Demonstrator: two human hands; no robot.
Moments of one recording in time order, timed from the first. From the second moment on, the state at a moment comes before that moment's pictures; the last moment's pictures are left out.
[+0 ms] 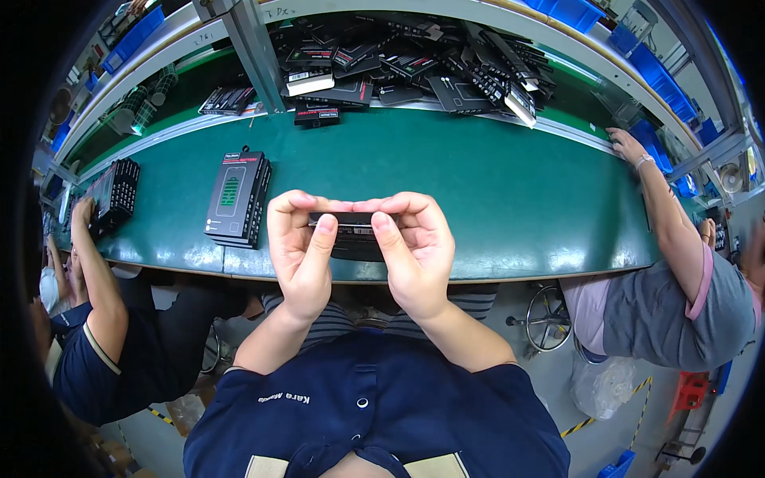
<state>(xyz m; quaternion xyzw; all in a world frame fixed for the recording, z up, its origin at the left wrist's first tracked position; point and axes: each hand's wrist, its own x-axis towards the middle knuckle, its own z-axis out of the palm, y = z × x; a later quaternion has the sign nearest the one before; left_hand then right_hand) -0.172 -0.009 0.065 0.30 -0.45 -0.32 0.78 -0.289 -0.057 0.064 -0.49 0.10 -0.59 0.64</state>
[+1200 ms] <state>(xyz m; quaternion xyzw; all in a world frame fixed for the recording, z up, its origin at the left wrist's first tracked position) -0.051 0.035 0.024 0.80 -0.43 0.16 0.38 -0.305 -0.069 0.016 -0.79 0.16 -0.38 0.46</state>
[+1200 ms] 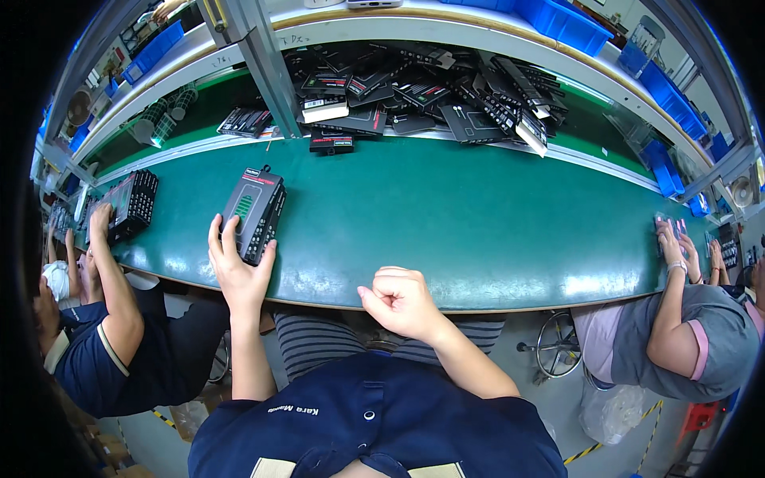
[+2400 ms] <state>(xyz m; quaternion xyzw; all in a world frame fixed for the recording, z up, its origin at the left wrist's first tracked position) 0.037 0.037 0.024 0.79 -0.42 0.36 0.25 -0.226 -0.184 0.024 -0.92 0.24 -0.29 -0.11</state>
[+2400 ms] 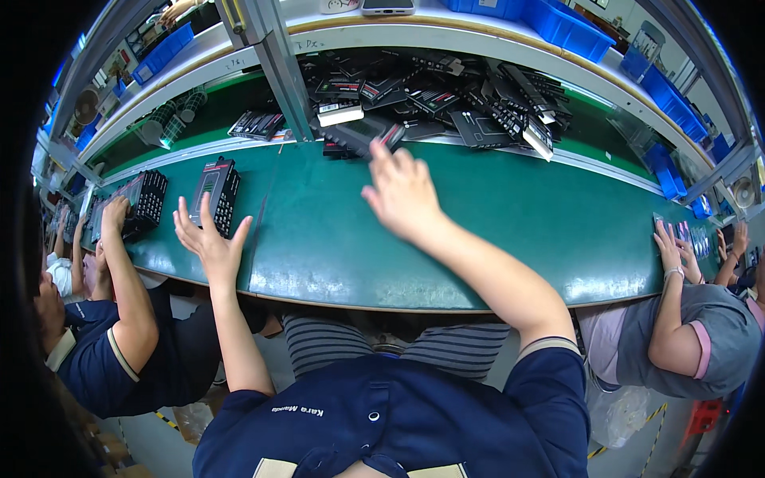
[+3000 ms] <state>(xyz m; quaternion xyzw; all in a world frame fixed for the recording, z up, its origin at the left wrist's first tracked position) -0.073 0.003 0.044 0.65 -0.71 -0.02 0.28 -0.256 -0.179 0.059 -0.89 0.03 -0.45 0.05</state>
